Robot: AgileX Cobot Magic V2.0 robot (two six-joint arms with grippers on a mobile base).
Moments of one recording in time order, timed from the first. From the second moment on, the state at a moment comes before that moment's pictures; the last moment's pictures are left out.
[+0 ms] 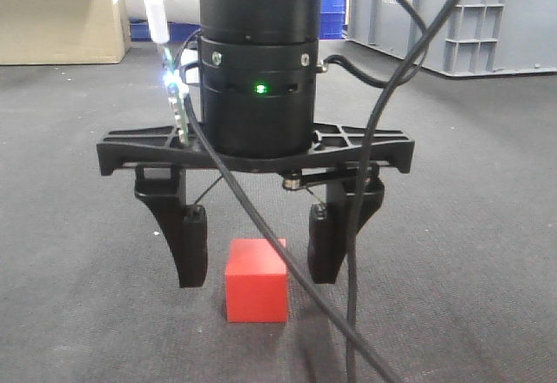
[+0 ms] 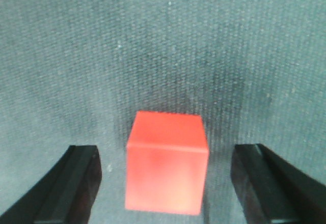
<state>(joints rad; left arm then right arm) -0.01 -0.01 0.03 0.00 0.01 -0.04 0.88 1.85 -1.41 0.02 1.08 0.89</state>
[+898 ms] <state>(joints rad) -0.01 -0.01 0.03 0.00 0.01 -0.04 0.58 1.35 -1.12 -0.01 0.95 0.40</state>
